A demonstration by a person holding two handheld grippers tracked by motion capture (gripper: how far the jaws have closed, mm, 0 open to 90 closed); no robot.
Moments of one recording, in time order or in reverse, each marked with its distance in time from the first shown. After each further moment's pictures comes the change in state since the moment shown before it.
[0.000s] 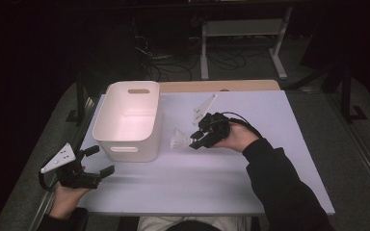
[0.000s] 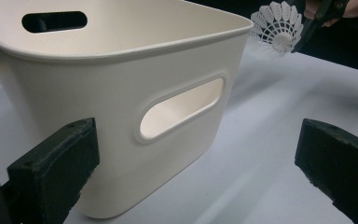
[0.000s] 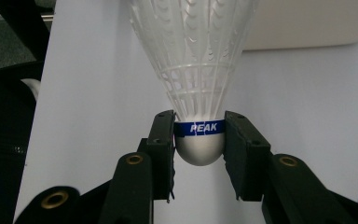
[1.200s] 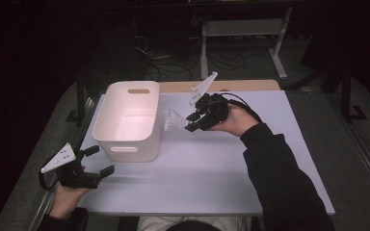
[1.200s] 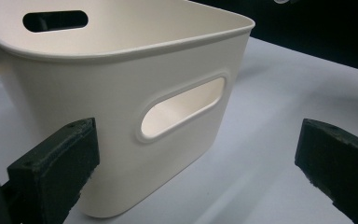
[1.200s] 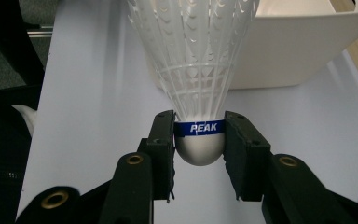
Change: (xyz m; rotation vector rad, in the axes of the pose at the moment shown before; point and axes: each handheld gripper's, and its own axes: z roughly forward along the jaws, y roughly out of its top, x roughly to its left) left arm 0.000 0.000 0.000 0.002 0.004 -0.002; right arm -0.011 0.039 -0.037 -0.045 -0.060 -0.014
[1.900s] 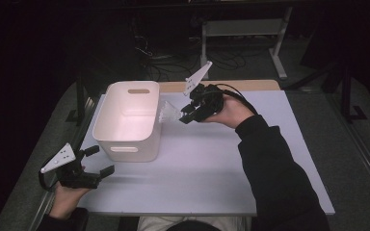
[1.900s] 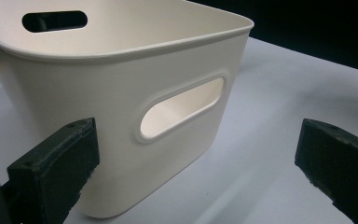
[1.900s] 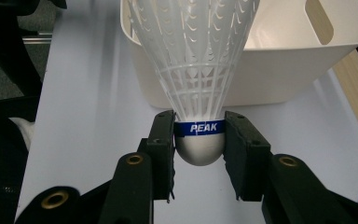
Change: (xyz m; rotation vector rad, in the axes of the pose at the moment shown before) left arm 0.000 0.000 0.000 -0.001 -0.002 0.000; right arm -0.010 0.023 -0.006 -0.014 -0.009 -0.011
